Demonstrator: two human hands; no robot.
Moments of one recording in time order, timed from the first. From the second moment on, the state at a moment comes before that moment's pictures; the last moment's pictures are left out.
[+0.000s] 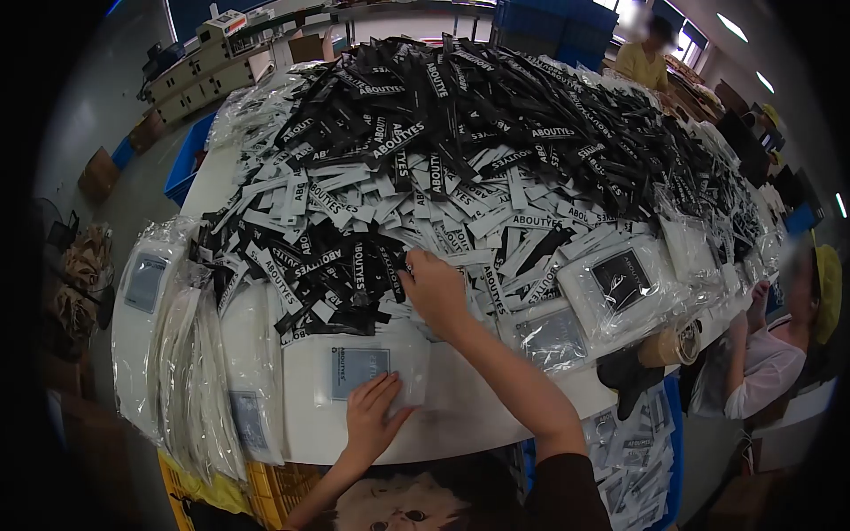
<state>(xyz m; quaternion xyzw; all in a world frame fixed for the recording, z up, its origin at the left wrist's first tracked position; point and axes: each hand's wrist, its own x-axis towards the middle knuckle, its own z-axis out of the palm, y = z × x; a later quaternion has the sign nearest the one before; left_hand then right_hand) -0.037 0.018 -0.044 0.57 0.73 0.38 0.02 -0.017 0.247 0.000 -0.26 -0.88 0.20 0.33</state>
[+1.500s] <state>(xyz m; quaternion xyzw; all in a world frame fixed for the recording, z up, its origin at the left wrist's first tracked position) -0.017 -0.006 0.003 0.64 0.64 0.40 0.14 0.115 0.123 0.002 -0.33 -0.73 0.58 0.16</state>
